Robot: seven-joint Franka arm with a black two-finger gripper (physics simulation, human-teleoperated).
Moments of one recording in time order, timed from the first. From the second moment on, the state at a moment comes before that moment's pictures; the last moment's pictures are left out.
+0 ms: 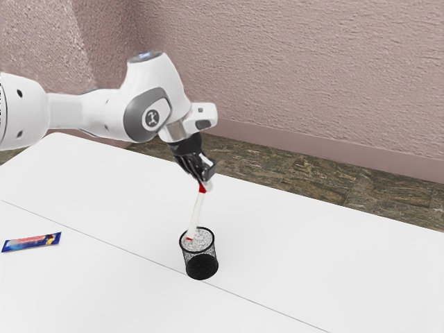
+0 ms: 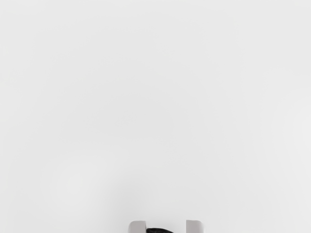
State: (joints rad) arm -0.26 0.12 0.08 -1.93 -0.20 2.19 0.17
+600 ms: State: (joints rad) arm -0.27 0.12 0.08 -2.10 -0.15 2.49 0.13
